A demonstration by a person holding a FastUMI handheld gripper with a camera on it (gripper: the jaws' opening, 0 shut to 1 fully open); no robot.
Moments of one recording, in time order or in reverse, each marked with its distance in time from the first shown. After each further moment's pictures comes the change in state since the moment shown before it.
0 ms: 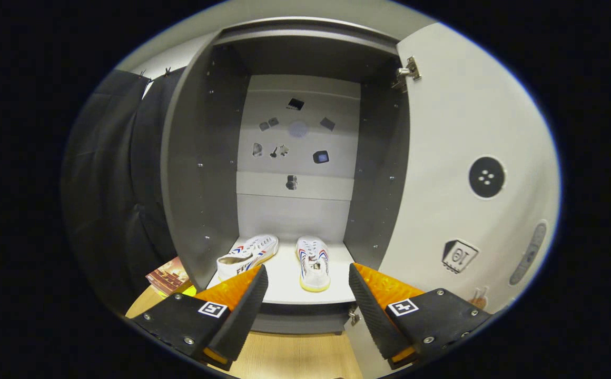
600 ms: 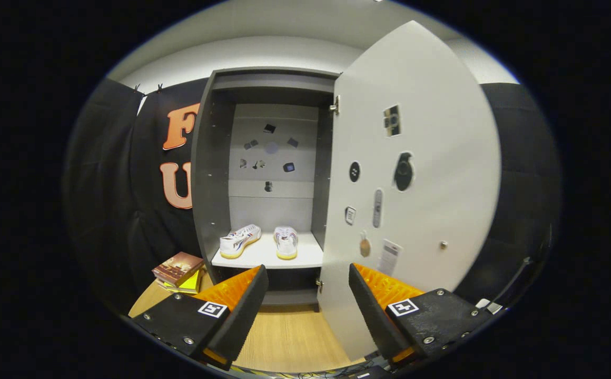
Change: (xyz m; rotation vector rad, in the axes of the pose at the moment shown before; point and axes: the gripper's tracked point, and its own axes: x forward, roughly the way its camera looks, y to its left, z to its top) arm -0.184 -0.075 -0.030 0.046 -0.037 -0.136
